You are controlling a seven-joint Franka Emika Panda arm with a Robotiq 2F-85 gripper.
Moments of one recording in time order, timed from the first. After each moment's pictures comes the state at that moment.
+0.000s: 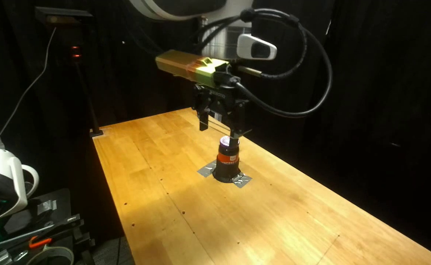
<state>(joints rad) 0.05 -0.02 -0.10 -2.17 -0.01 2.16 -0.25</state>
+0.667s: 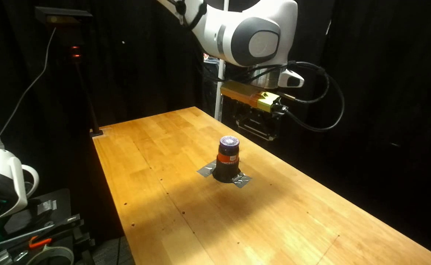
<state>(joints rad) 0.00 0.51 0.02 -1.62 0.05 2.17 -0.27</state>
